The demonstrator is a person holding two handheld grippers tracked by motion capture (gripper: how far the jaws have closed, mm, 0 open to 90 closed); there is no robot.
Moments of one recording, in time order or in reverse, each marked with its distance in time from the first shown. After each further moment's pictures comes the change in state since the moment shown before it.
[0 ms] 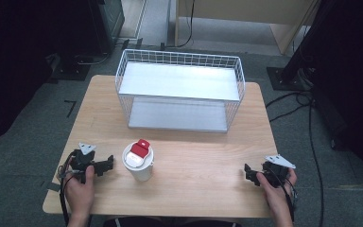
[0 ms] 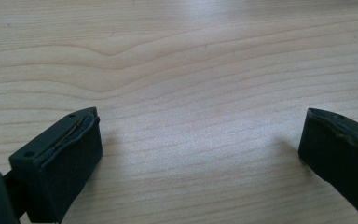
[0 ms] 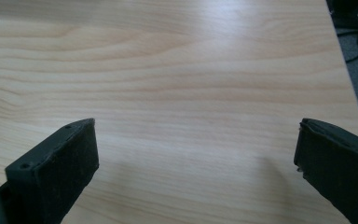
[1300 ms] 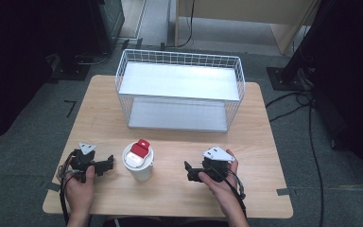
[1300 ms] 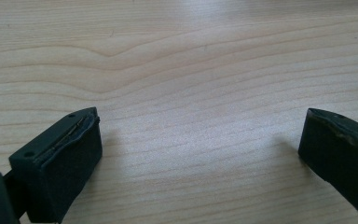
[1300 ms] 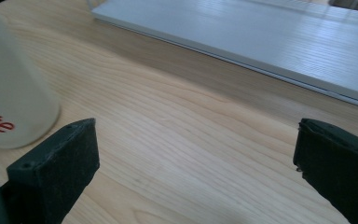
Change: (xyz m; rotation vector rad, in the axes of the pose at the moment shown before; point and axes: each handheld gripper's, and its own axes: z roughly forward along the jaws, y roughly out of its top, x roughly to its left) left arm 0.000 0.000 0.001 -0.002 0.001 -0.001; right arm 0.180 0.043 -0.007 -0.105 0.339 -0.201
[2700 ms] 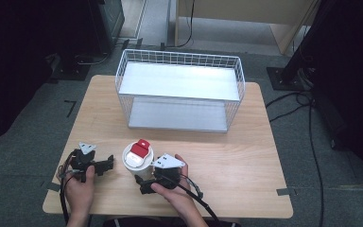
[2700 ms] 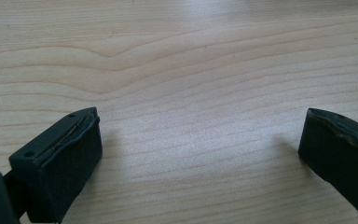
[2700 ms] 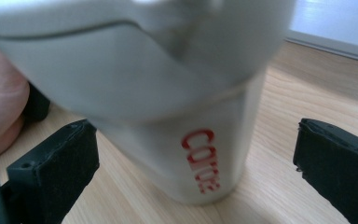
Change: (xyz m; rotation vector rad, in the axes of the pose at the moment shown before) left arm 0.000 0.000 0.000 0.000 -0.001 0.000; right arm 0.115 0.004 0.061 -0.029 0.307 -0.036
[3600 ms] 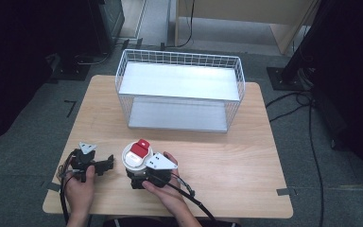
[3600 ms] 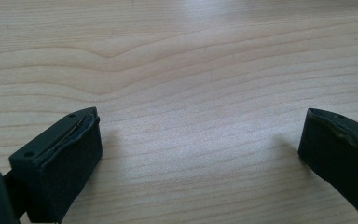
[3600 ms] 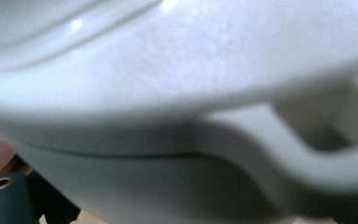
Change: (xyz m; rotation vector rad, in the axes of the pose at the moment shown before) left arm 0.000 0.000 0.000 0.001 0.000 0.001; right arm 0.012 0.002 0.022 -0.164 -0.010 -0.043
